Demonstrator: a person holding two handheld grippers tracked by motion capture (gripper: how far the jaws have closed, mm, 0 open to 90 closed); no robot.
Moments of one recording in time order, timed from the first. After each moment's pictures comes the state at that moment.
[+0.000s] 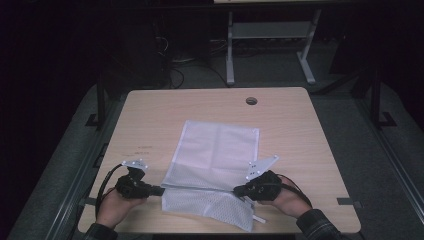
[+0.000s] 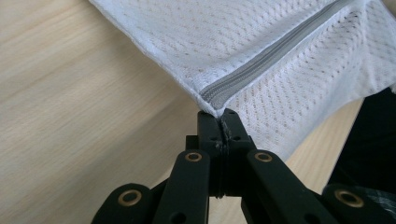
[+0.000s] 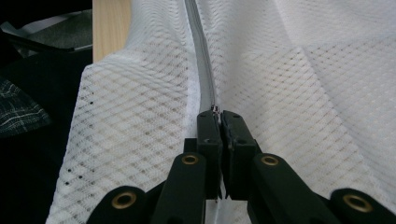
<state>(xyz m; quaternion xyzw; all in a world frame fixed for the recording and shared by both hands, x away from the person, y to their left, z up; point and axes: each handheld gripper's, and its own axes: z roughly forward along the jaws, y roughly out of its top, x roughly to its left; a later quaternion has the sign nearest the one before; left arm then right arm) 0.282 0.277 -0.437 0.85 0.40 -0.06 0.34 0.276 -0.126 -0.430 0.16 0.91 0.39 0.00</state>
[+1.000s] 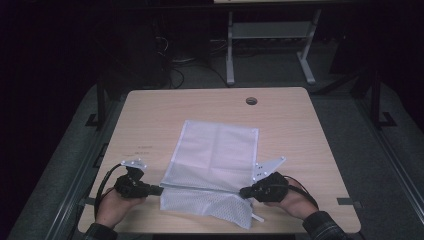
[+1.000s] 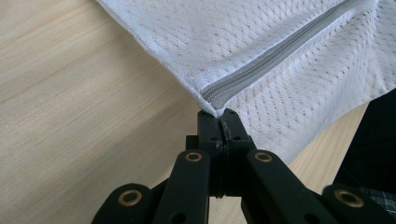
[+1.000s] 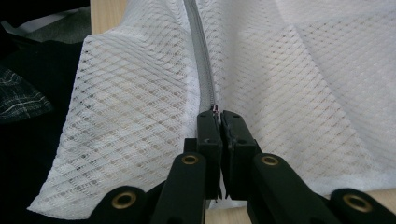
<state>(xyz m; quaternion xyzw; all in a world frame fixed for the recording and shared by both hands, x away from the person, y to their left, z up) 0.282 0.279 -0.437 0.85 0.40 -0.05 0.34 0.272 -0.142 -0.432 0.17 0.91 0.38 0.00</state>
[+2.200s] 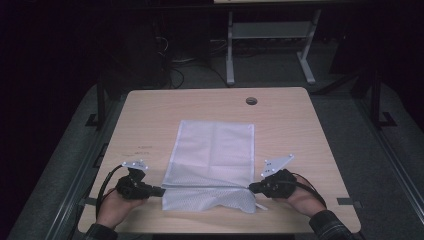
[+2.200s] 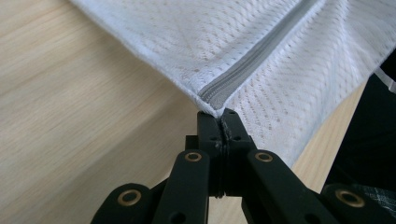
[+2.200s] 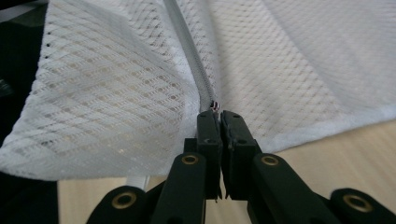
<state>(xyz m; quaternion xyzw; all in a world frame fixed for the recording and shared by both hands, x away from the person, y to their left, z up) 0.281 0.276 -0.439 0.85 0.39 -0.07 0.35 0.284 -0.165 -0.439 0.20 0.91 0.37 0.03</state>
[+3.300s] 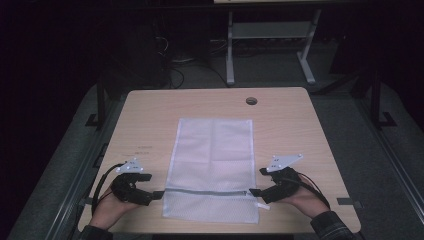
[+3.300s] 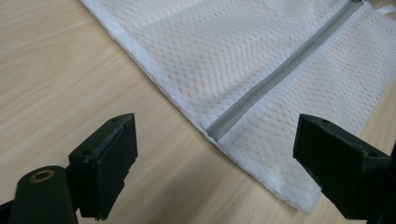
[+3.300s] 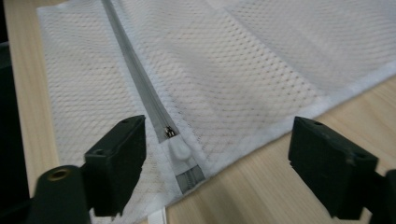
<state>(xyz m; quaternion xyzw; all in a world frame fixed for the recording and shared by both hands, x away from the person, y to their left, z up) 0.272 0.286 -0.433 0.85 0.36 0.05 0.37 0.280 -0.175 -0.437 0.28 0.87 0.39 0.07</state>
